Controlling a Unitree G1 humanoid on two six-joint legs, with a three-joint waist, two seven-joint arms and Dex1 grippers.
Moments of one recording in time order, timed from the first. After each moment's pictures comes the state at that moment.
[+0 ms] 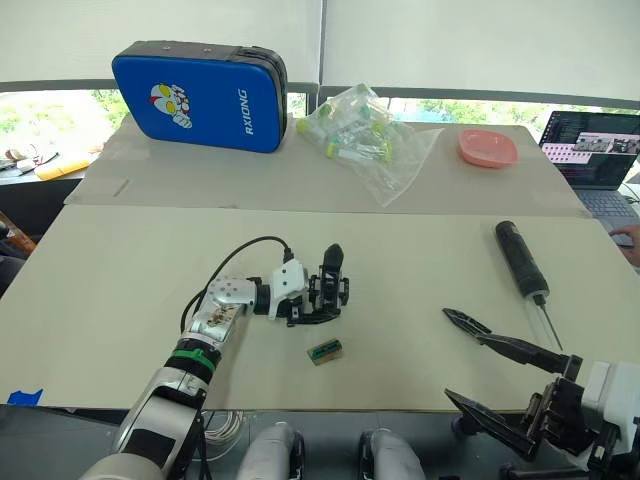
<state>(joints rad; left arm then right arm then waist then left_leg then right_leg) -0.62 0.32 -0.24 0.60 -0.12 -0.21 -1.20 0.71 -0.62 -0.53 -0.78 0.65 0.07 0.96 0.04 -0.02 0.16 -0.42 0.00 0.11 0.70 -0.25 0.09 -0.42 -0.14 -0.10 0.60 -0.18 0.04</state>
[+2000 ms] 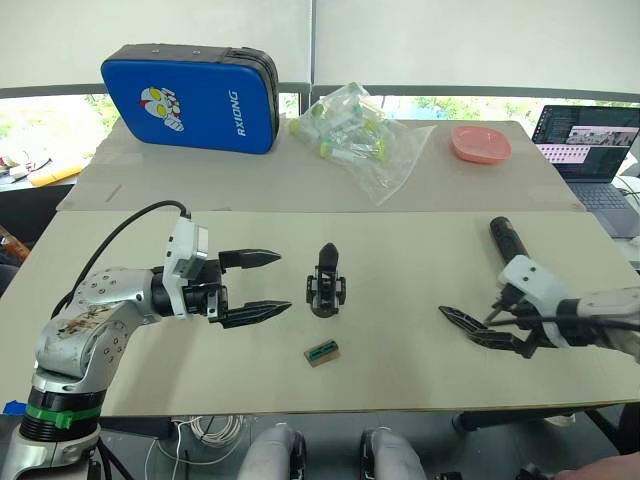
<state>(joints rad) -0.29 0.72 0.13 -0.34 -0.70 0.53 -1.14 -0.28 -1.21 0.18 -0.18 0.45 0.85 0.83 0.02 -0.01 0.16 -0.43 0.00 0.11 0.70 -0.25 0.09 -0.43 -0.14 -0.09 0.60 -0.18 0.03</state>
